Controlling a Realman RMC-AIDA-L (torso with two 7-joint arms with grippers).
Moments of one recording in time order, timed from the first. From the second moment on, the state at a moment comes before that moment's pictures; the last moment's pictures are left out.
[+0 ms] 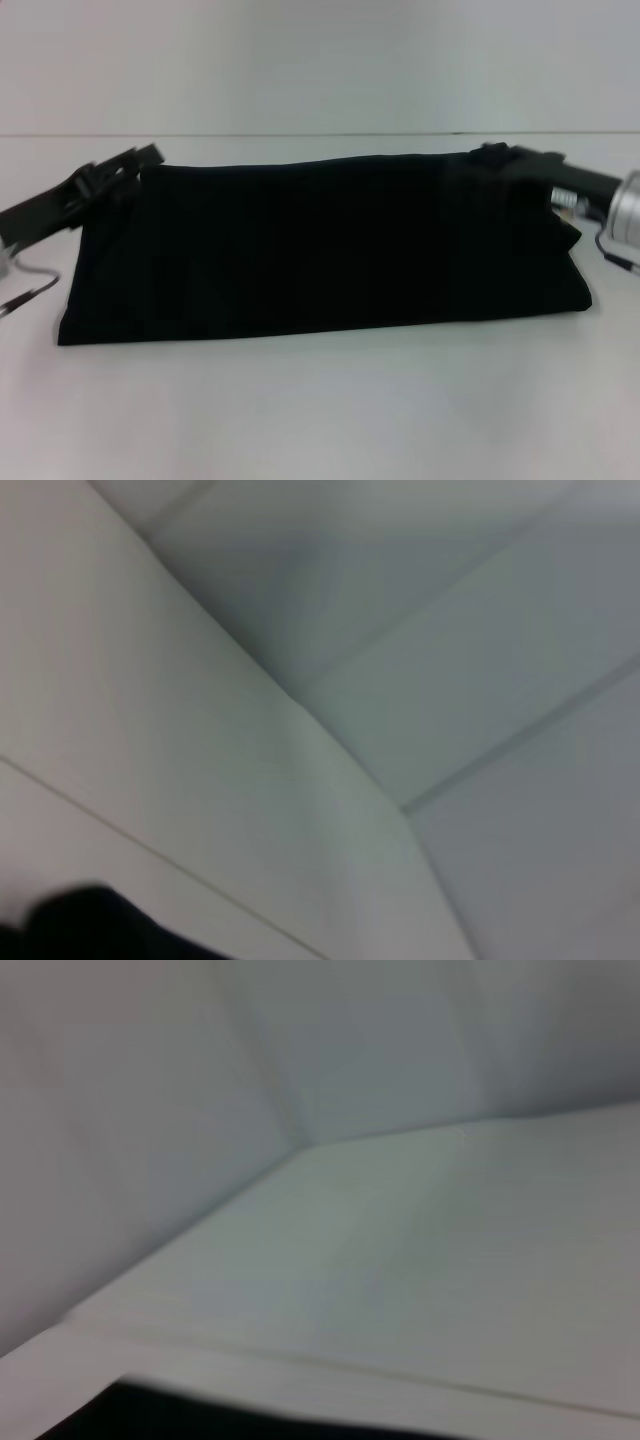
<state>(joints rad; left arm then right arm) -0.58 -1.99 0.28 0.38 1.94 1.31 -1.93 0.73 2.06 -0.55 -0.40 -1.88 -1.08 1.39</state>
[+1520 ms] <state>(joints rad) -0.37 -1.95 0.28 0.48 2.20 1.37 -2.48 0.65 2.10 -0.73 -0.34 -1.87 -1.26 0.91</state>
